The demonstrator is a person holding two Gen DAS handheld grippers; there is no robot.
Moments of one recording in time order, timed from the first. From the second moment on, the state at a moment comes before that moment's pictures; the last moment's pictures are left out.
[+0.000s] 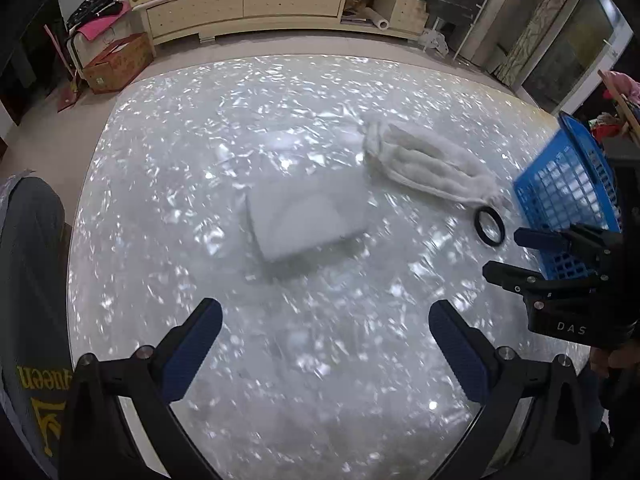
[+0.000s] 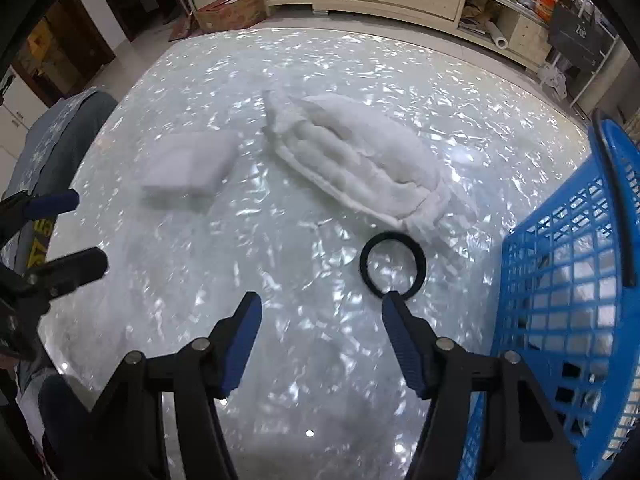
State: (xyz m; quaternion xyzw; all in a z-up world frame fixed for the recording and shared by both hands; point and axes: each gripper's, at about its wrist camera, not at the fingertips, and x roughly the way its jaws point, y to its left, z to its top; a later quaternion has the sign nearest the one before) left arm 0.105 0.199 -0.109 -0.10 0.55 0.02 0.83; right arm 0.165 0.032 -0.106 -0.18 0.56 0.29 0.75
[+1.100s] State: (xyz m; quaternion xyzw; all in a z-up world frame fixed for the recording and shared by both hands) left arm 0.186 0.216 -0.142 0.11 0.51 -0.17 0.83; right arm 0.189 0.036 -0.139 -0.19 0.57 0.27 0.75
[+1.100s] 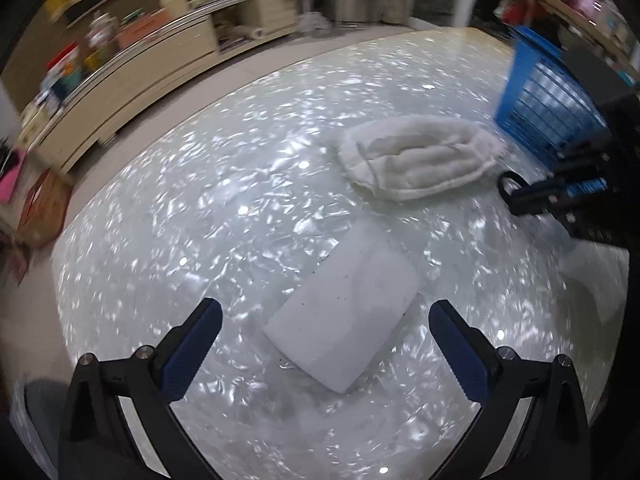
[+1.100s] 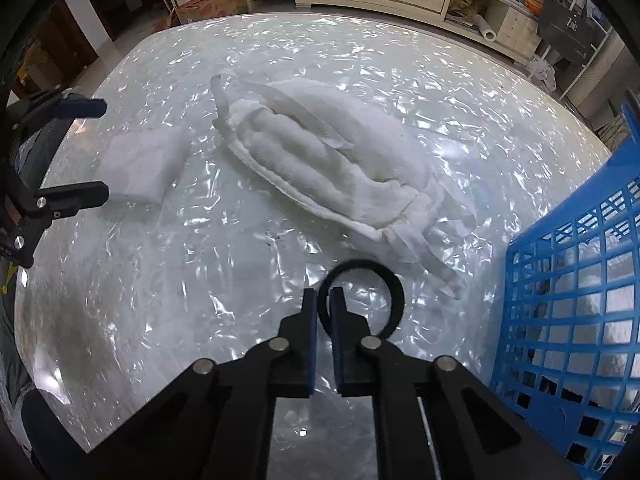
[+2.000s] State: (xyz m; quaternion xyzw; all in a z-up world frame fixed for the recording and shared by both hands) left arm 0.197 0.187 -0.172 0.16 0.54 -0.24 0.79; right arm 0.184 0.025 -0.130 -0.16 0.57 0.28 0.75
